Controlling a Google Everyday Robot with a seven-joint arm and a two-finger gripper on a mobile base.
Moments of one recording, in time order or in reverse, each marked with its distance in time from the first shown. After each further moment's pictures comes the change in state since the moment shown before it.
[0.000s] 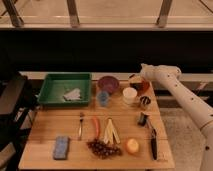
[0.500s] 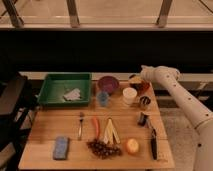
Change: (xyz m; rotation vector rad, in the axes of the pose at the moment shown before) arm 0.019 -0.004 0.019 -0.028 0.005 0.085
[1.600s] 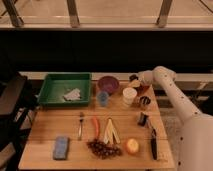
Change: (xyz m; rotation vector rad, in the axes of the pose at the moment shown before) arm 0.034 0.018 0.039 -0.142 0.051 0.087
